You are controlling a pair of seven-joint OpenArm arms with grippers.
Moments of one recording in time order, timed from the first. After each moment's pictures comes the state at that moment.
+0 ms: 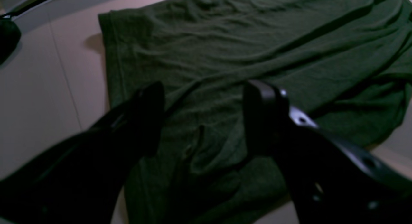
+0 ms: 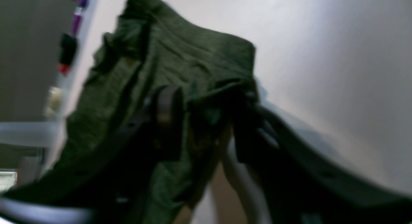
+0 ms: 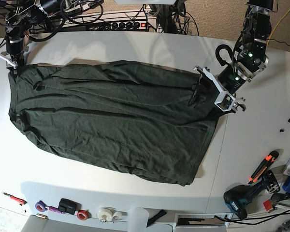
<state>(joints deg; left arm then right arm) 13.2 -20.4 4.1 100.2 -15.0 -28.7 9.2 -2.4 6.0 71.1 76.4 39.7 16.1 -43.4</state>
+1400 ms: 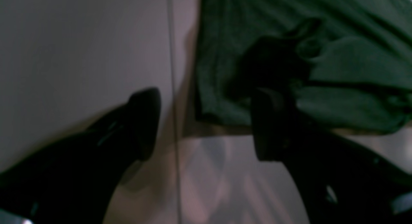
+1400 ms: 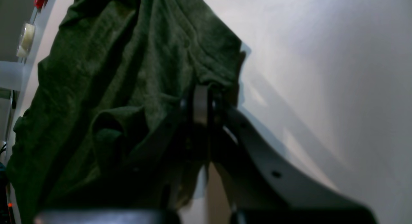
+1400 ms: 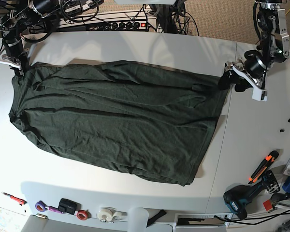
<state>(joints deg) 17.0 -20.2 -13.2 91.2 -48.1 -23.7 42.7 -3.2 10.3 68.3 75.7 38.6 24.8 -50.6</state>
